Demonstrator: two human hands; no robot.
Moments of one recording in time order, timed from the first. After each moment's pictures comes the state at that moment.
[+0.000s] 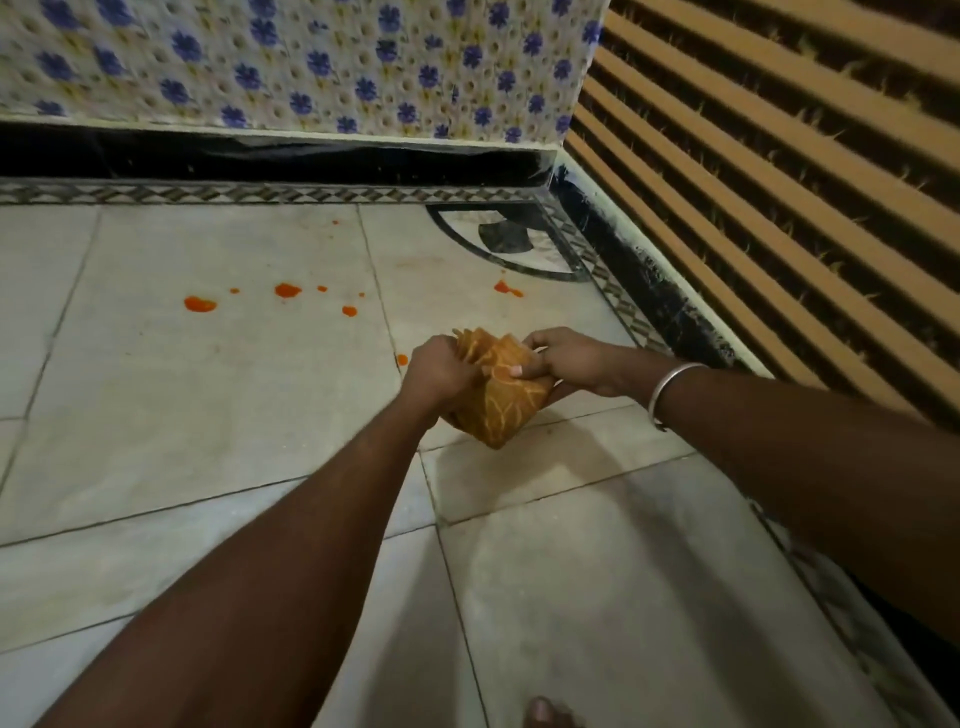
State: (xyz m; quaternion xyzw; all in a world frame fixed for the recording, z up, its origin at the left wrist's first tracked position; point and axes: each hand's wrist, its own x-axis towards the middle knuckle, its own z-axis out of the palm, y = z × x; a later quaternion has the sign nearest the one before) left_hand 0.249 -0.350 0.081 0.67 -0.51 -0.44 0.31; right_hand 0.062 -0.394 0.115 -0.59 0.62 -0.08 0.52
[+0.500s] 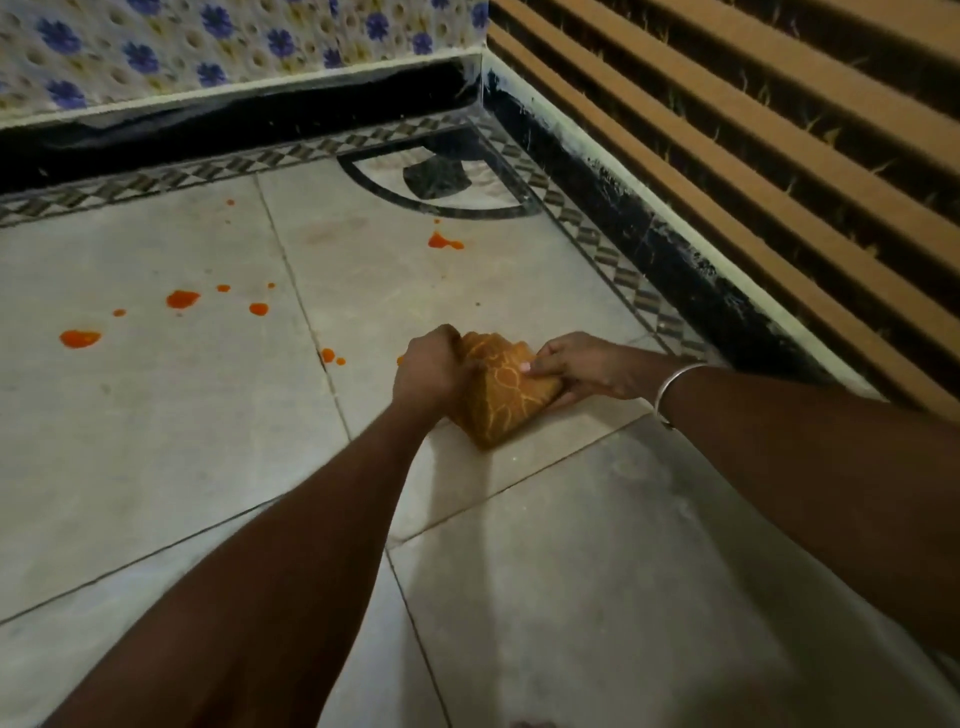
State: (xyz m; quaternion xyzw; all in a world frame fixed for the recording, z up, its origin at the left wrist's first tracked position) left_hand 0.164 -0.408 0.008 0.67 -0.64 -0.32 0.18; right_hand -0.051 -0.410 0.026 -0.48 0.64 -0.13 0.59
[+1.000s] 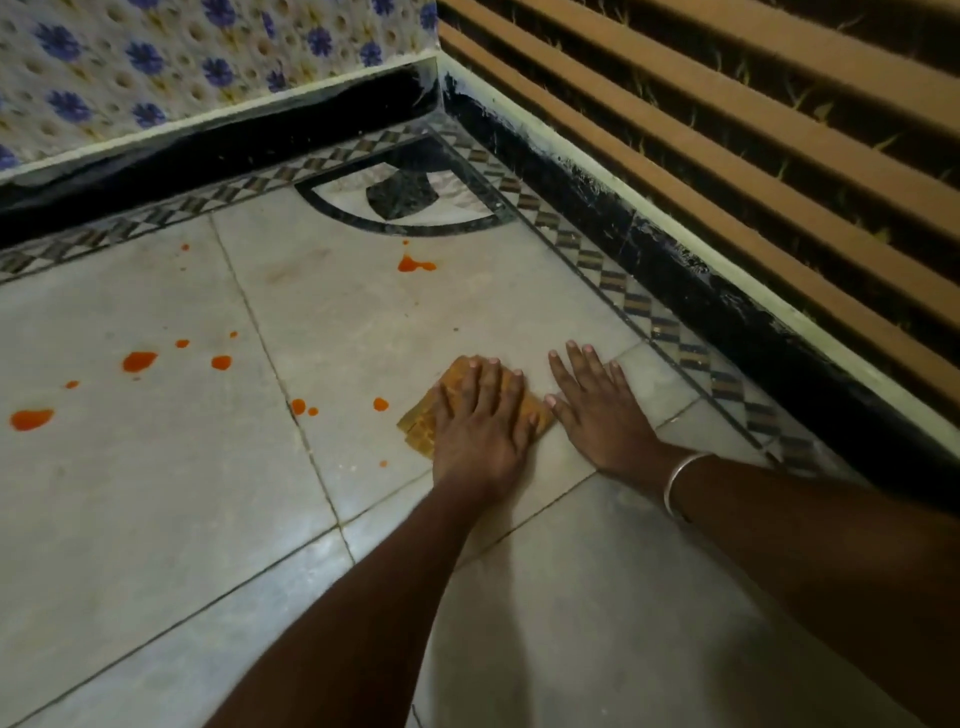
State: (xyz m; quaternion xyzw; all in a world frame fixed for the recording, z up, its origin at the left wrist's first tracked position) left_hand 0.107 -0.388 -0.054 0.54 -0.83 -0.12 0.01; right_hand -0.089 -0.385 -0.068 -0.72 0.69 0.01 0.08
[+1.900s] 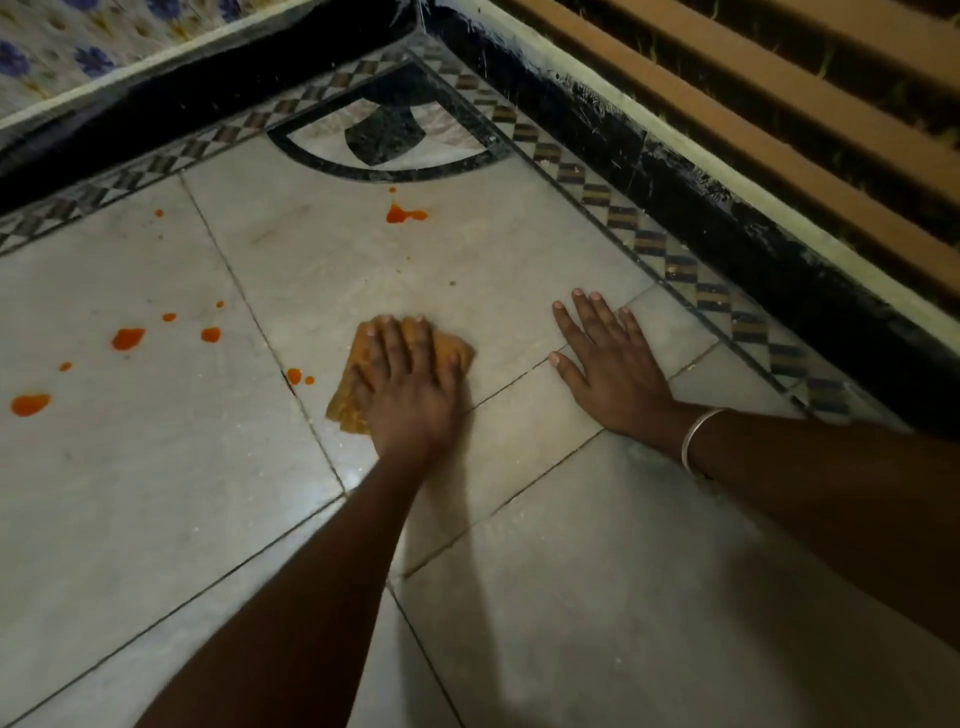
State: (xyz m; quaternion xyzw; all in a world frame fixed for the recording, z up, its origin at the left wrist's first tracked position) left_hand 0.164 -0.404 -0.064 0.69 -0.71 -0.12 0.05; right_hand -0.090 -0.381 -0.078 -0.72 0.69 -0.05 0.04
